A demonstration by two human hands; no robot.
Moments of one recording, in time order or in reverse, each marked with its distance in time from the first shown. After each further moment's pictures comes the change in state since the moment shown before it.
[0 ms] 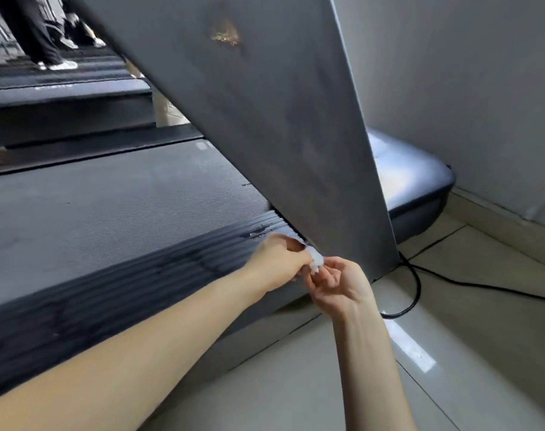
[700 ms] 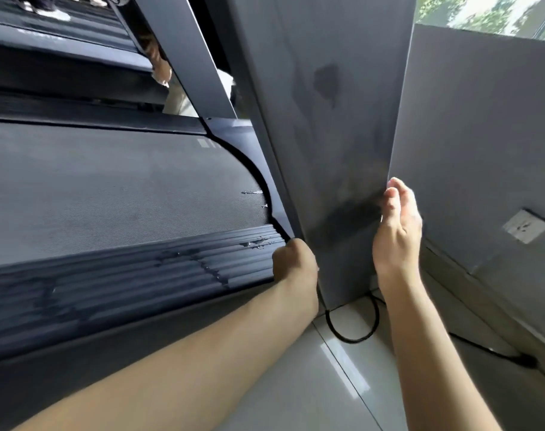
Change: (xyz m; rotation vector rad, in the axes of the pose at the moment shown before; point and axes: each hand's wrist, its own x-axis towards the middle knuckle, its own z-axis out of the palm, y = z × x) left_hand -0.008 0.054 0.016 -1.065 0.410 -0.448; right_hand -0.066 -0.069 0.087 -1.219 0.121 -1.371
